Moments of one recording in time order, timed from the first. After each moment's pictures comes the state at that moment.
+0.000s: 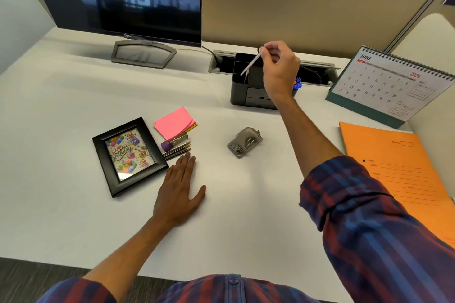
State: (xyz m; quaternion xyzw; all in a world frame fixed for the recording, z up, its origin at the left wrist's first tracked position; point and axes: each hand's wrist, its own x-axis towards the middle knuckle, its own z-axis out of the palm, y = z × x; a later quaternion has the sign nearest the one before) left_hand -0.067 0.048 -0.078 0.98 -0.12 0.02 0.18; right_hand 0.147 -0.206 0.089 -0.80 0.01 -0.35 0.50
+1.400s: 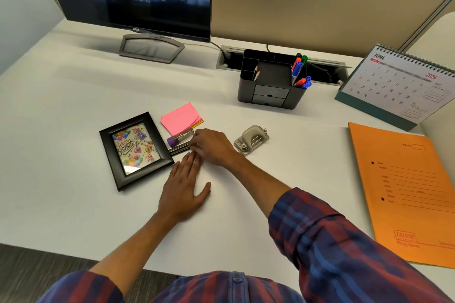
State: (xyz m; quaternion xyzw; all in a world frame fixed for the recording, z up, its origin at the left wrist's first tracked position) left_hand -0.066 0.048 -0.078 0.98 -0.11 0.01 0.18; right_hand 0.053 -0.082 -0.027 -0.93 -0.31 0.05 0.20
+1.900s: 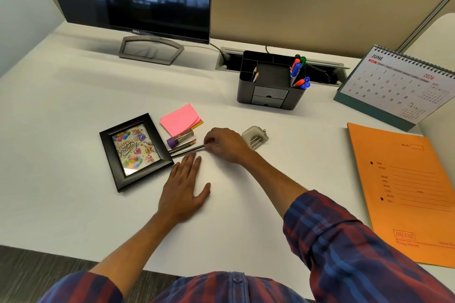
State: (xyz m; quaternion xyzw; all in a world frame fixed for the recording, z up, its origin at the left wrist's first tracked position) left_hand -0.066 0.048 -0.081 0.98 -0.11 0.01 0.17; right_hand 0.062 -0.120 -0.031 -0.93 -0.24 0.10 0.25
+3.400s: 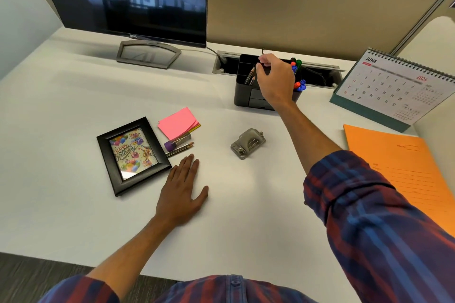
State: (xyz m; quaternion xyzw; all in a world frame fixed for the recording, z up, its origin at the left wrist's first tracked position) left_hand -0.067 0.049 -0.081 0.98 -0.11 0.01 0.17; right_hand 0.153 -0.207 0.070 -0.90 0.00 -0.27 0.33
